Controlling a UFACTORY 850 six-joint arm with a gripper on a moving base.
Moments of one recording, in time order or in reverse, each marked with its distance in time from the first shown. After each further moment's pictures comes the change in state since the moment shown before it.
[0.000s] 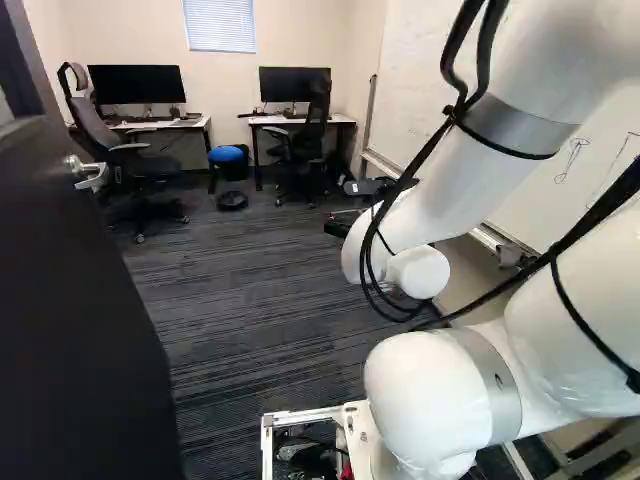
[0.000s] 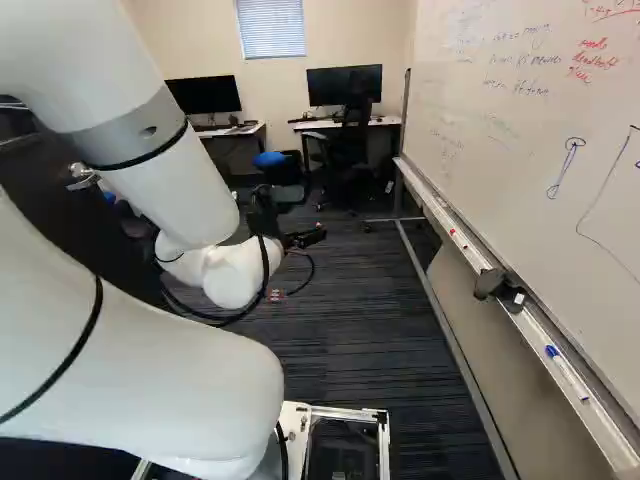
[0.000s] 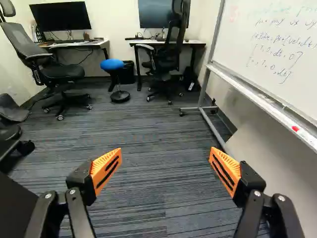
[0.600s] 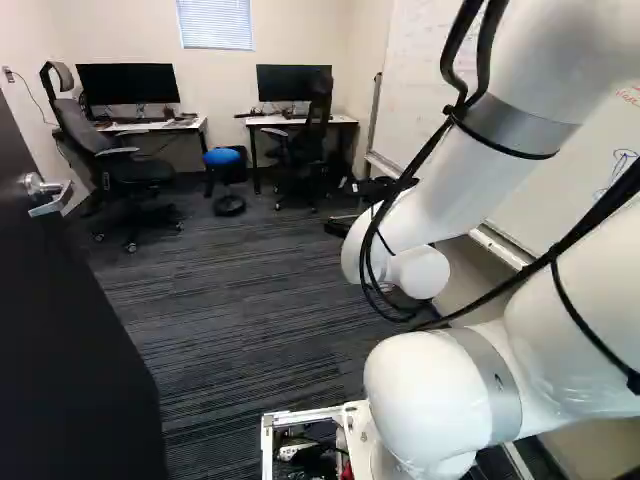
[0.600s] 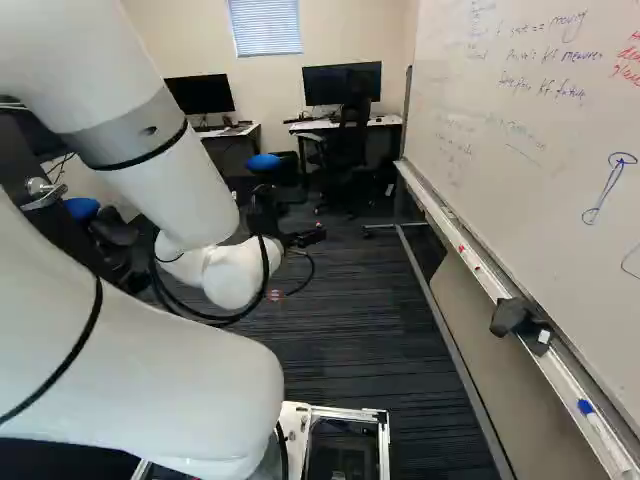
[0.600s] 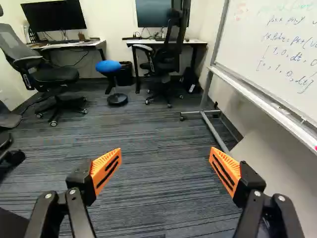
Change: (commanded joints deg) arm 0.0 0.0 0.0 0.0 0.0 0.0
